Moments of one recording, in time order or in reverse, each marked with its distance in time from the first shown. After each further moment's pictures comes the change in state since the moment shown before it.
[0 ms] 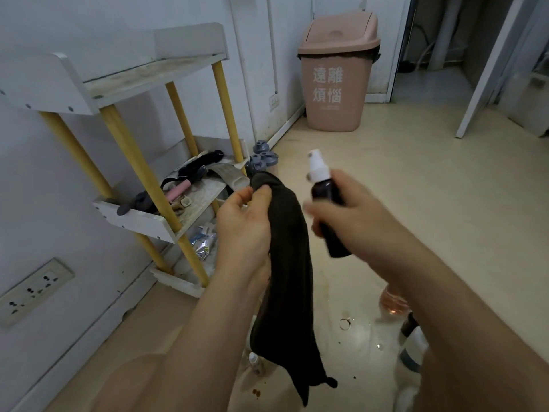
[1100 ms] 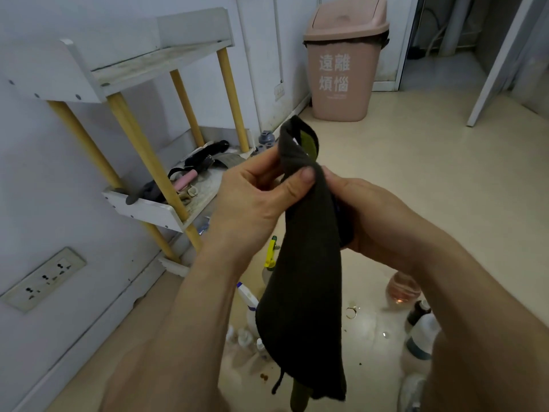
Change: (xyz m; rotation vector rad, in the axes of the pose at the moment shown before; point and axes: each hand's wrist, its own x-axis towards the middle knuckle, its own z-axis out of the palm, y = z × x) left_hand -0.010 0.024 -0.022 0.112 -0.526 0.372; right_hand -0.004 0.005 -0.006 0.337 -0.375 0.142
